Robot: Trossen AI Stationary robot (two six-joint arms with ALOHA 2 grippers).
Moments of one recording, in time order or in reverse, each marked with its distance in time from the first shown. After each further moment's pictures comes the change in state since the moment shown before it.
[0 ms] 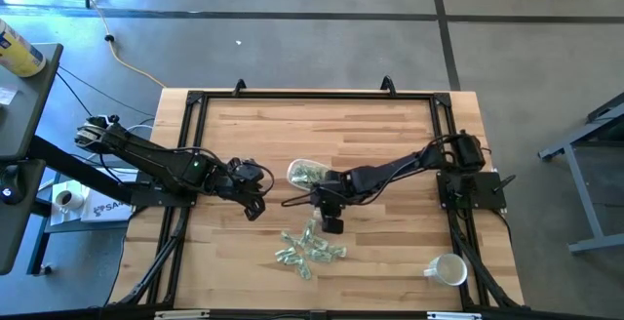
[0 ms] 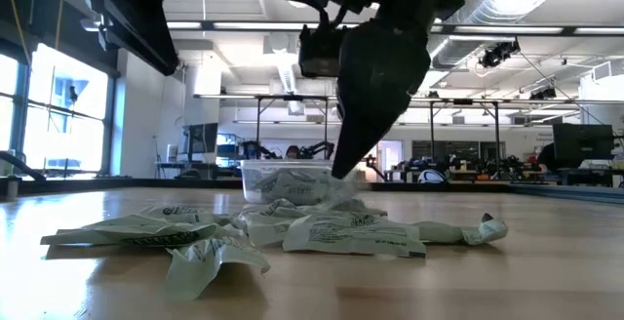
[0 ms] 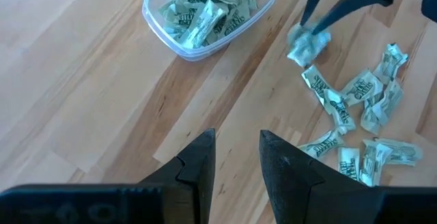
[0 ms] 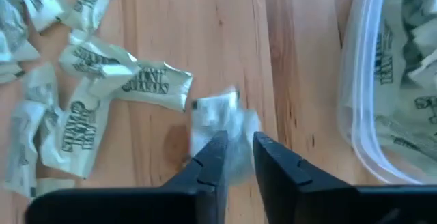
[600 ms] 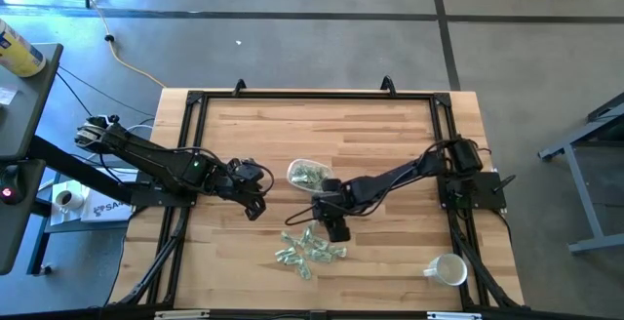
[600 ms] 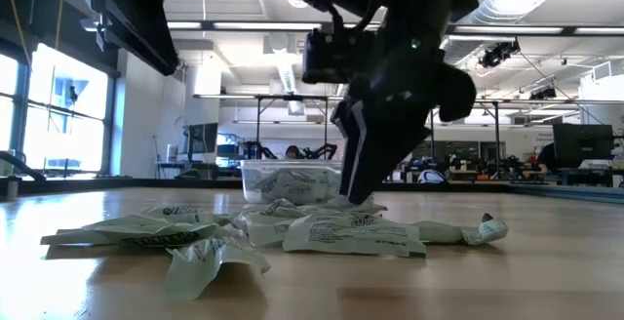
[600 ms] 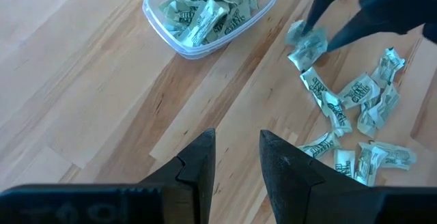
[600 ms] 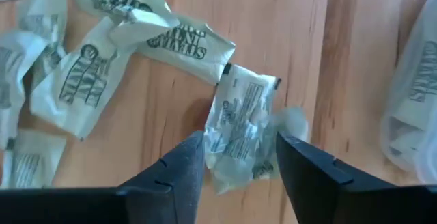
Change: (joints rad) left arm 0.000 0.000 0.000 0.000 0.004 -0.034; right arm 0.062 0.039 -0.003 -0.001 0.043 -0.165
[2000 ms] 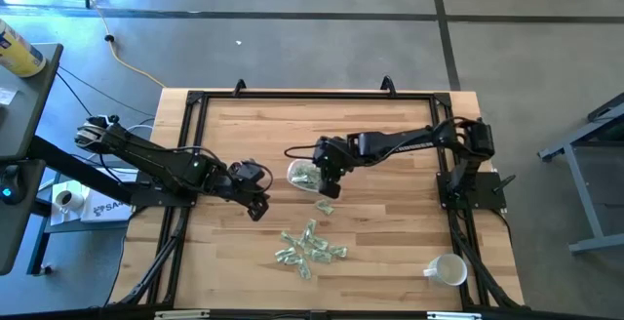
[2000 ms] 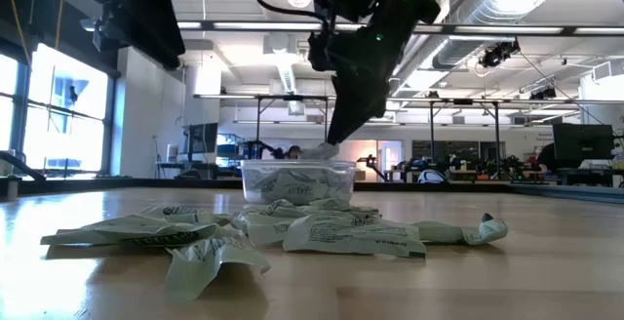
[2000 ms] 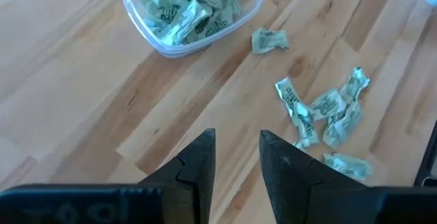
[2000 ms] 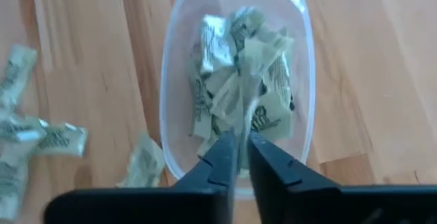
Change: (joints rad) left arm 0.000 0.000 -0.001 0.060 0.034 -0.105; right arm -0.288 -0.149 0.003 -0.043 -0.067 0.106
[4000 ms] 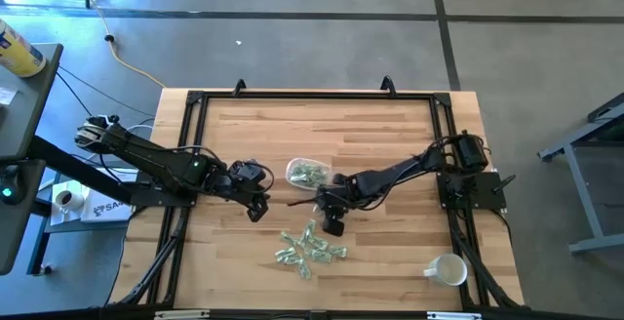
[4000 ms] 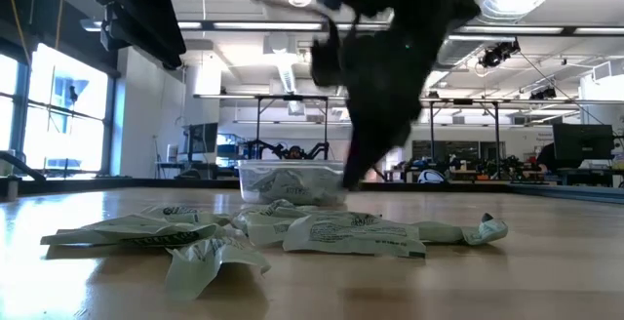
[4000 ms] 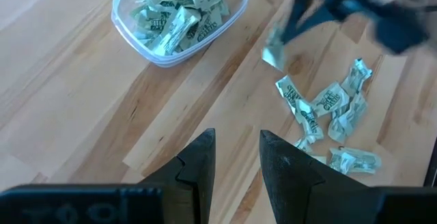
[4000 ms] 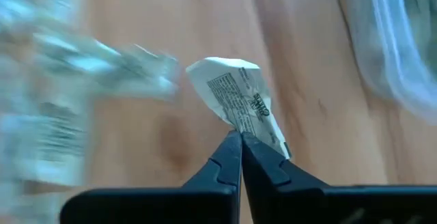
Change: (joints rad) left arm 0.000 0.000 0.001 0.007 -0.003 0.091; right arm 0.244 0.085 -0.096 0.143 0.046 0.232
